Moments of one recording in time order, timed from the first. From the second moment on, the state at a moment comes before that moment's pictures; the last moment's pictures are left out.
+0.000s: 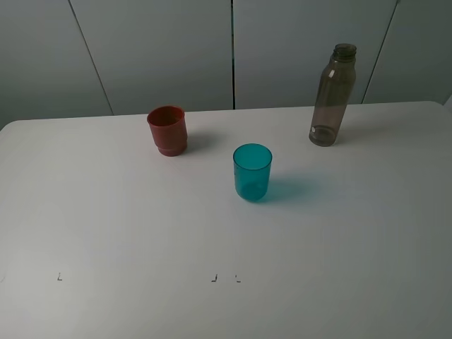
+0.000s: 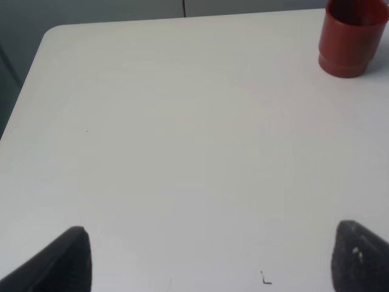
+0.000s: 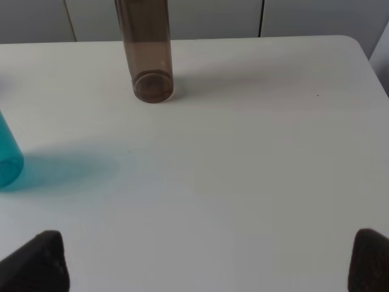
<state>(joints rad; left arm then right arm) 0.01 0.00 -0.51 0.02 1.09 0.01 0.00 0.00 -0.51 -0.01 1.10 0.01</state>
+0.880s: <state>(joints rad) 0.01 0.00 -0.51 0.02 1.09 0.01 0.00 0.00 -0.51 -0.01 1.10 0.01</state>
